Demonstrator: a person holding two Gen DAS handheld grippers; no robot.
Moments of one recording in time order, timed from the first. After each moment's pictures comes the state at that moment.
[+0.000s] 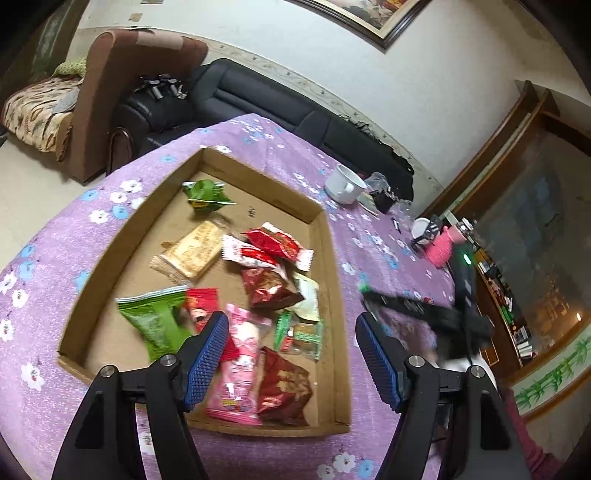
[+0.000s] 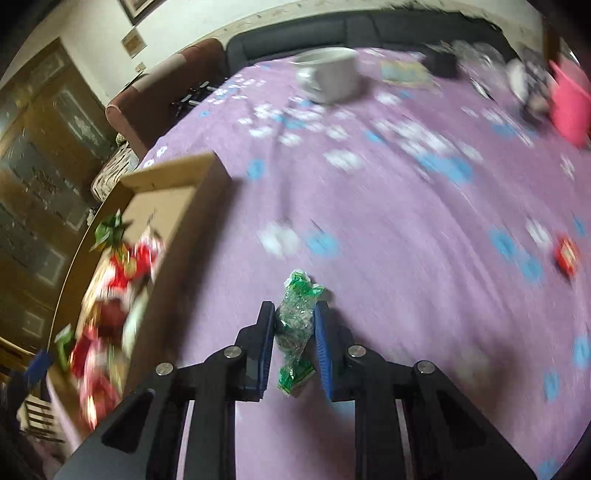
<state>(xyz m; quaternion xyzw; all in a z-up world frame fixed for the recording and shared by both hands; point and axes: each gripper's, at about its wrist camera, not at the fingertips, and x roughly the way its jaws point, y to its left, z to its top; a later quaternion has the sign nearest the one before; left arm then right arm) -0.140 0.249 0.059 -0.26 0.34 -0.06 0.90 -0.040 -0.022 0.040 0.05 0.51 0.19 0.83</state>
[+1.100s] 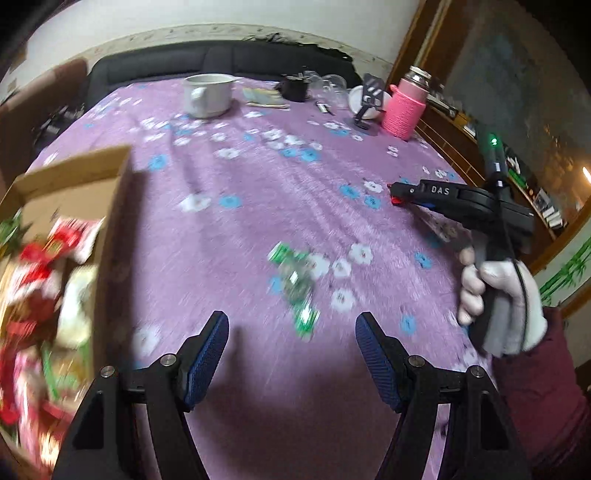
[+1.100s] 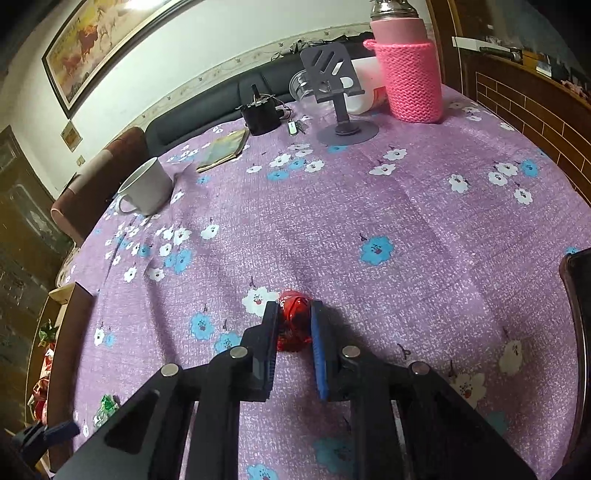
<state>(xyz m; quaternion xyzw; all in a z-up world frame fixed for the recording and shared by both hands) -0.043 0.039 0.026 -0.04 0.45 -0.15 0.88 0.006 -0.210 0.035 0.14 0.42 0.07 0.89</state>
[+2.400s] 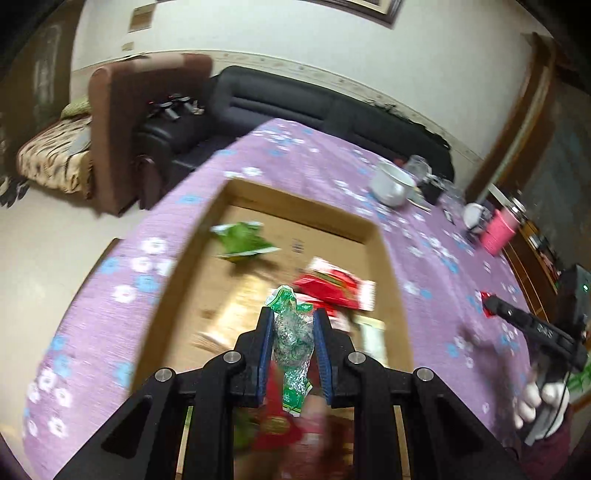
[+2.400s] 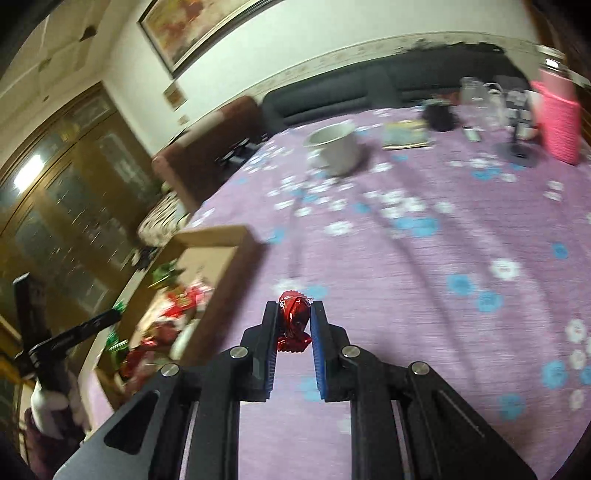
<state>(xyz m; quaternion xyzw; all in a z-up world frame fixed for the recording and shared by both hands) -0.080 0.272 0.065 -0.16 0.38 0.02 0.91 -0.052 -0.052 0.089 0.11 0.41 0.28 0.86</state>
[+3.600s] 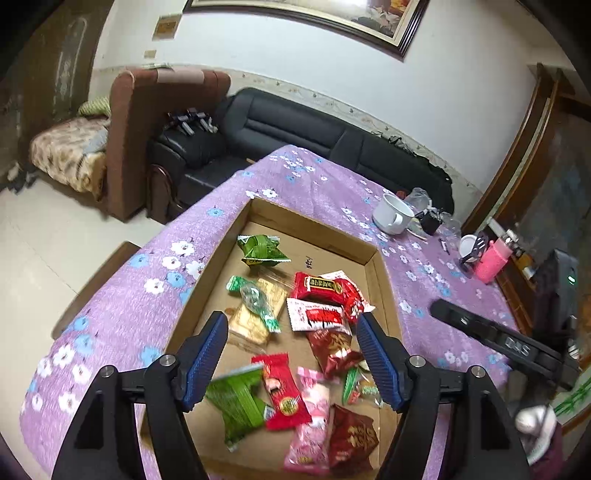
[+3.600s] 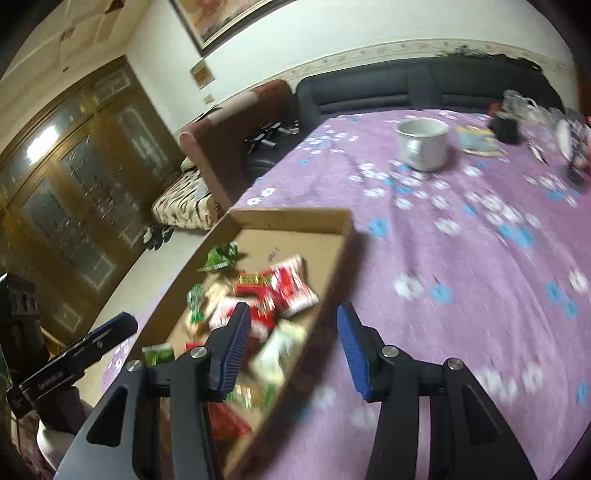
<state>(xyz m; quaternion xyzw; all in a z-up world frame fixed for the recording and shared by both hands) -0.125 0.276 0.077 -0.18 0.32 0.04 0.93 -0.091 0.041 0.103 0.08 0.41 0.30 0.86</state>
